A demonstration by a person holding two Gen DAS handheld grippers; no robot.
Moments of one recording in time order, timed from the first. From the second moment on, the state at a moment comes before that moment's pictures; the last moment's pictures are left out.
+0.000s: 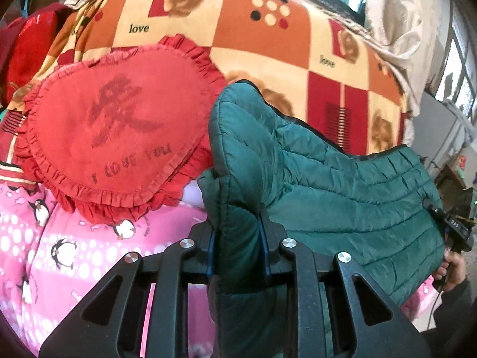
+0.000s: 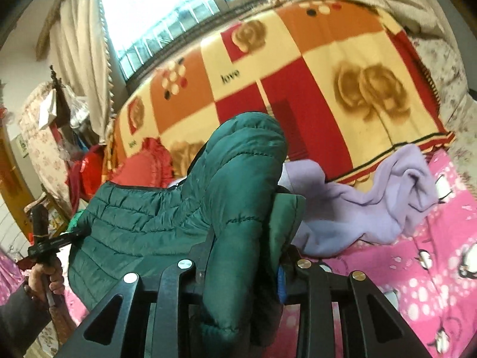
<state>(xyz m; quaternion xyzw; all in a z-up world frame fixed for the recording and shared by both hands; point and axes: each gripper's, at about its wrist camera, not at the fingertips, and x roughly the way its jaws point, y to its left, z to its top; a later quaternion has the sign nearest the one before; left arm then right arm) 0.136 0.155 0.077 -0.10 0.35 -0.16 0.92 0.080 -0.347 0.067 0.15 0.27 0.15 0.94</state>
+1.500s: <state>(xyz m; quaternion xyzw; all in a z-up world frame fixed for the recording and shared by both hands) 0.096 0.095 -0.019 0.02 0.39 -0.03 0.92 0.075 -0.352 -0.040 0.12 0.46 0.06 0.88</state>
